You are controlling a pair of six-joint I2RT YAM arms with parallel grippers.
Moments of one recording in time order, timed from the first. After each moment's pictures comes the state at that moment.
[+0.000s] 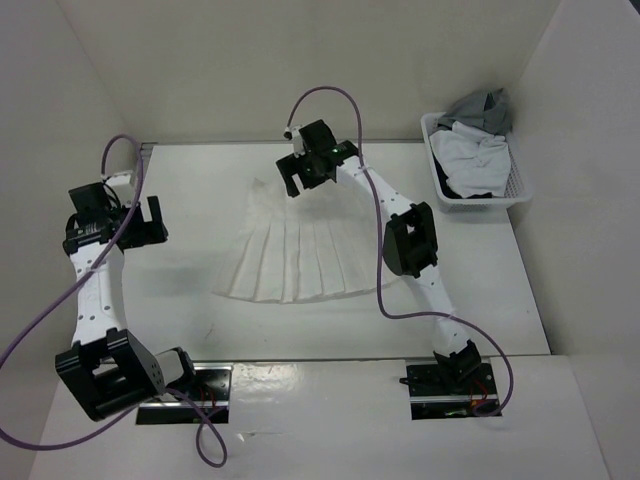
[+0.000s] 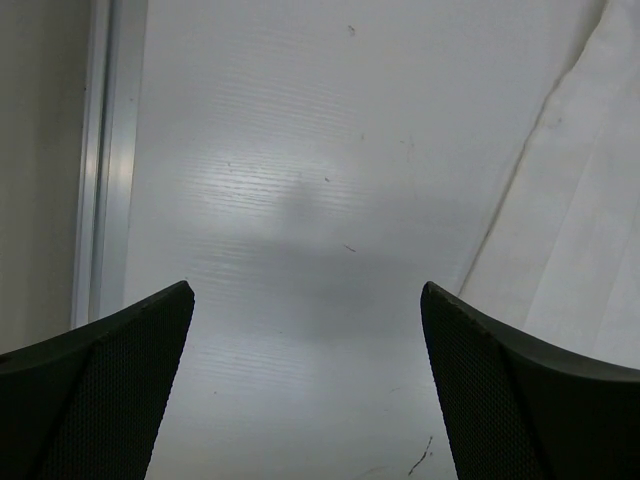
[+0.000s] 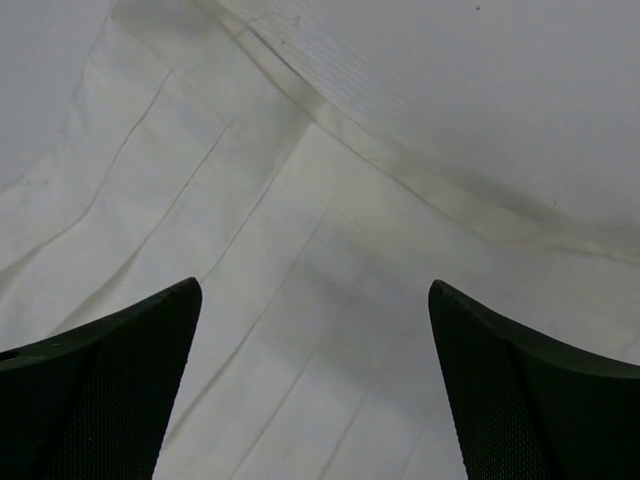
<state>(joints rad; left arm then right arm) 0.43 1.20 1.06 -0.67 0.22 0.15 0.56 2.47 2.40 -0.75 -0.12 -0.01</state>
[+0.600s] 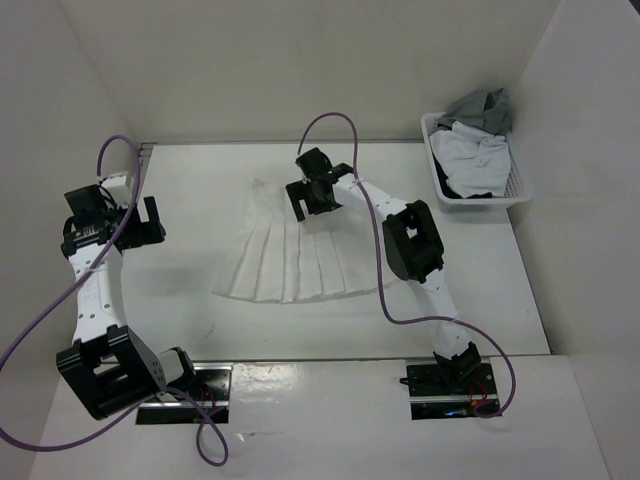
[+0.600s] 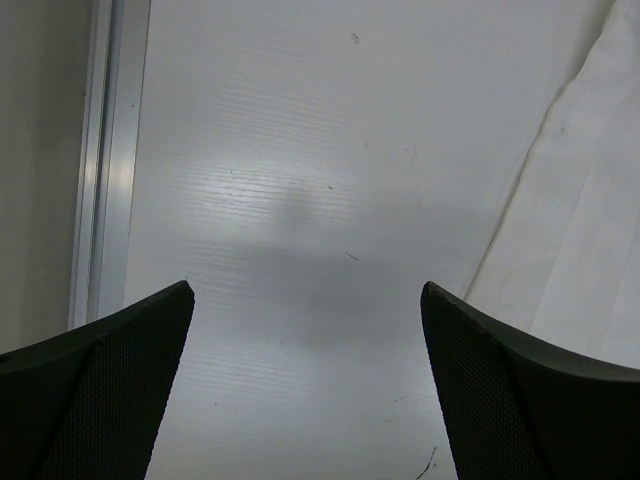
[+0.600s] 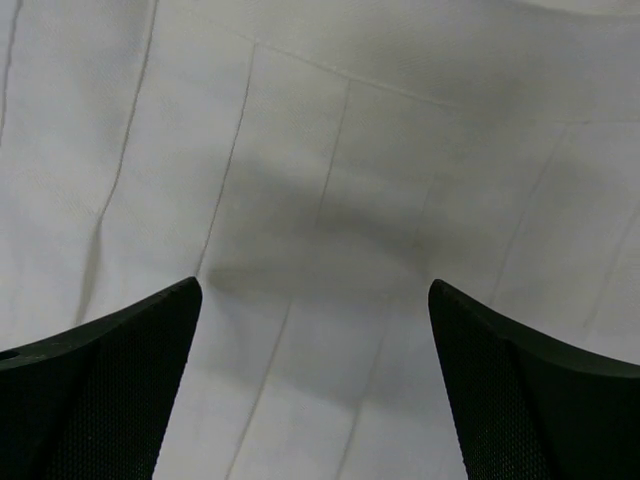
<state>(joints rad) 0.48 1.20 1.05 -0.62 0.26 0.15 0.60 2.36 2.01 -0.66 0.06 0.17</state>
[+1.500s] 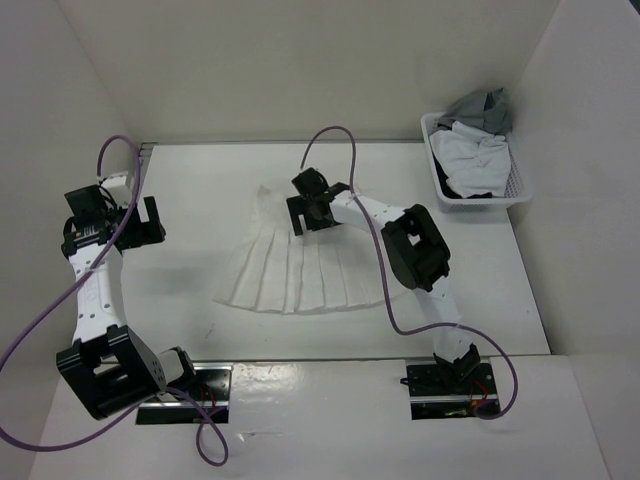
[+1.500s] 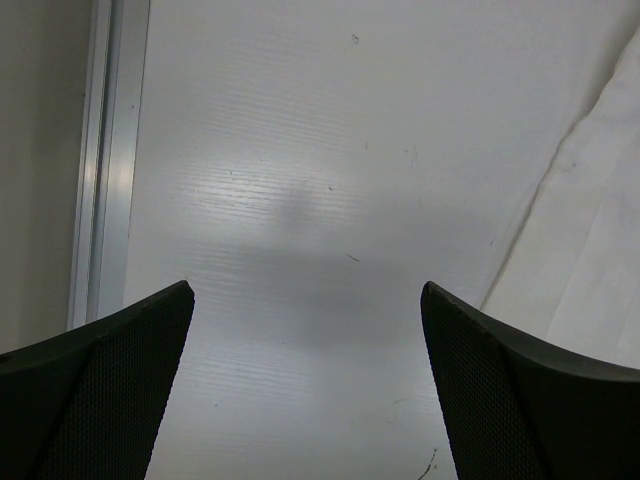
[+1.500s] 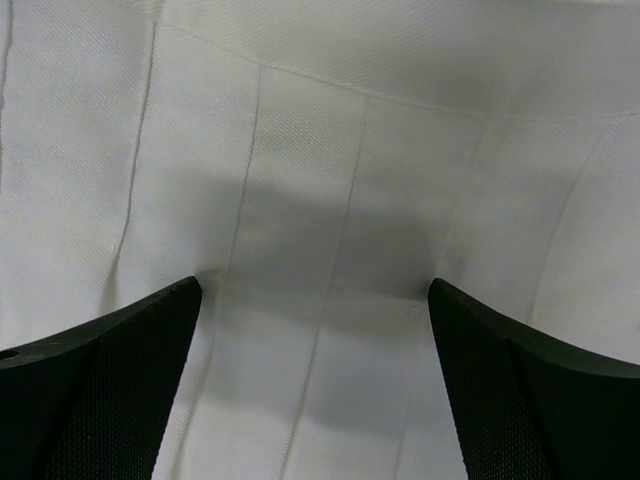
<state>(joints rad) 0.48 1.20 1.04 -0.62 0.26 0.15 0.67 2.28 1.79 -0.53 0.20 0.33</state>
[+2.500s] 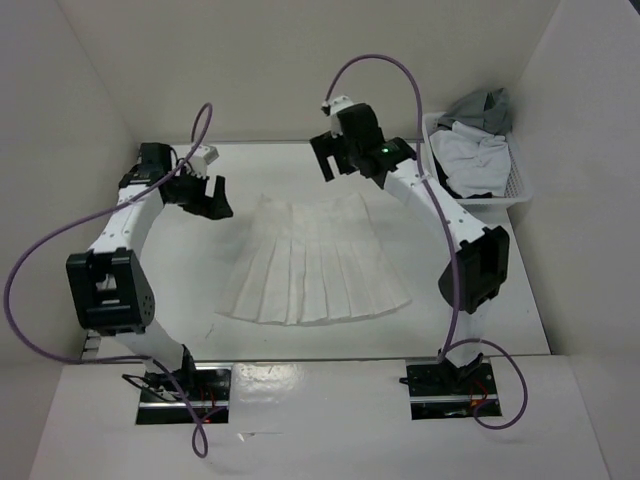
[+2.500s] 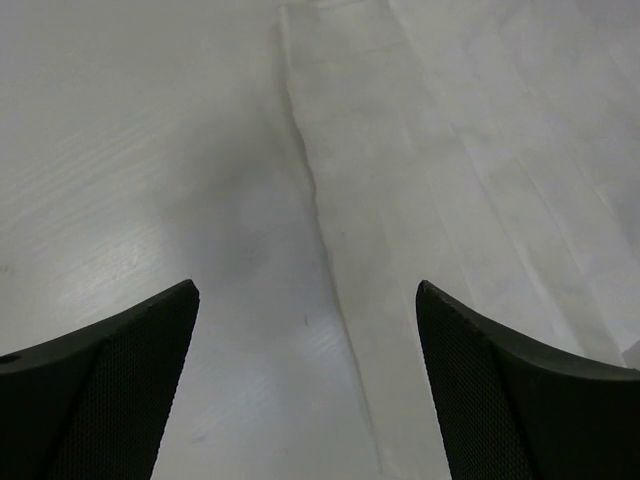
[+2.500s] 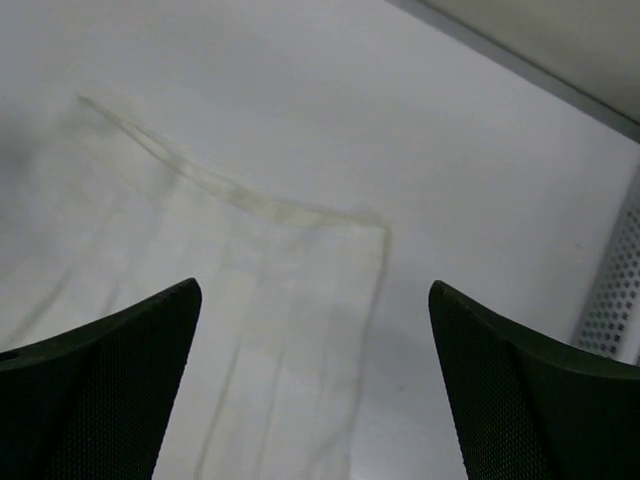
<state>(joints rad) 0.13 1.61 1.34 -0.67 0.60 0.33 0.56 1.89 1.93 -0.63 0.19 -0.03</state>
